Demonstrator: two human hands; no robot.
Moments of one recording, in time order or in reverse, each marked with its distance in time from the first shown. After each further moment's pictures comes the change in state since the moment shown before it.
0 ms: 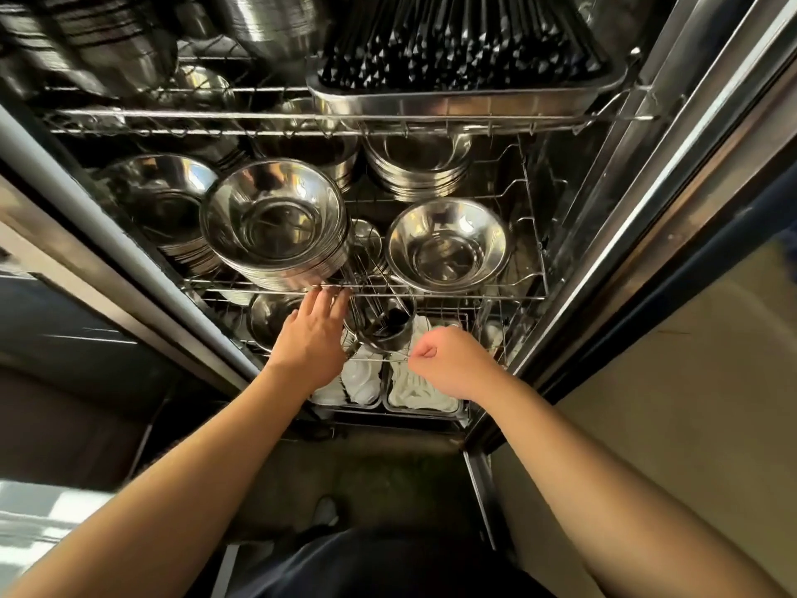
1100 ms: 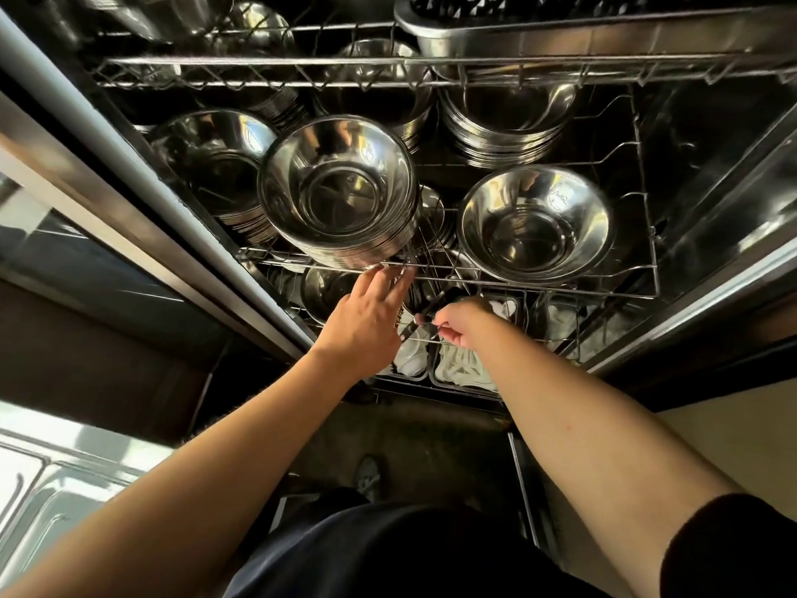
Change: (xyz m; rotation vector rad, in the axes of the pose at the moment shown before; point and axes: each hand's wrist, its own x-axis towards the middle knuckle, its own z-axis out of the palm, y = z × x) left_hand 0.001 -0.014 -0.007 -0.082 0.000 0.093; right_hand 0.157 -0.006 0.069 0.685 -0.064 0.692
